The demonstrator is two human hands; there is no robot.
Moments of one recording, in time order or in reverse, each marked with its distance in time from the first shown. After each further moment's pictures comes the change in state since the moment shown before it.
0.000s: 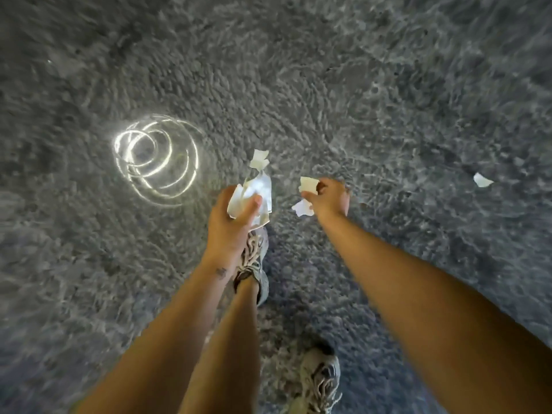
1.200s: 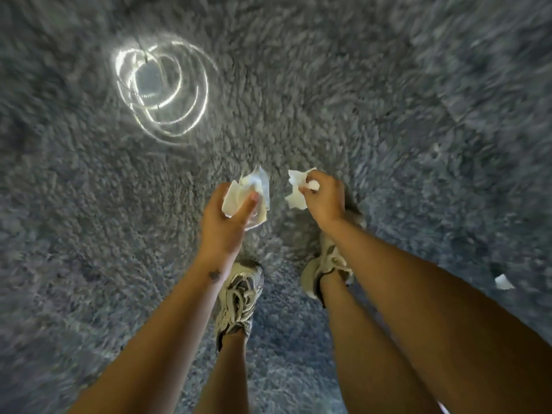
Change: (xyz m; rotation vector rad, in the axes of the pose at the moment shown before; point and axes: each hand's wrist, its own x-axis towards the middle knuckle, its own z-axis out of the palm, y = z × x) left_hand 0.188 0.035 -0.002 -0.112 0.233 -0.226; right_hand 0.172 -0.116 0.064 -0.172 -0.256 -0.241
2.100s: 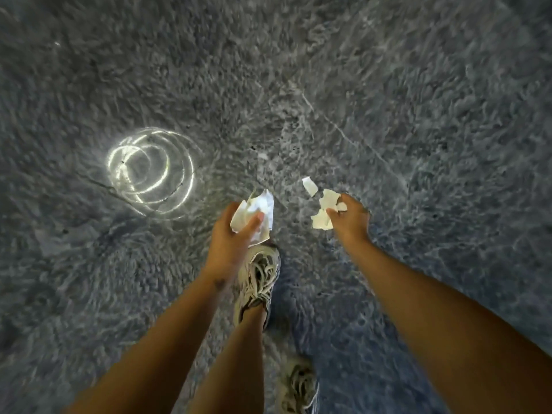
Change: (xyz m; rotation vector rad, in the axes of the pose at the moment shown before) left_hand 0.208 0.327 0.193 0.000 -0.130 0.124; right_hand 0.295 -0.164 -0.279 -0.007 0.213 0.117
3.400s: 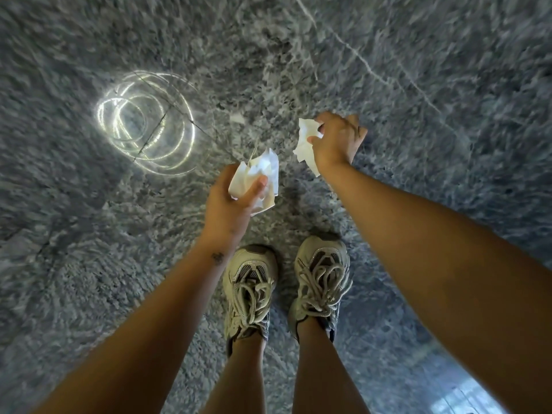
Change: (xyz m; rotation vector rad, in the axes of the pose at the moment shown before) left_hand 0.144 -0.080 0.066 0.157 -0.001 -0.120; right_hand 0.183 0.017 0.107 -0.245 0.069 -0.135
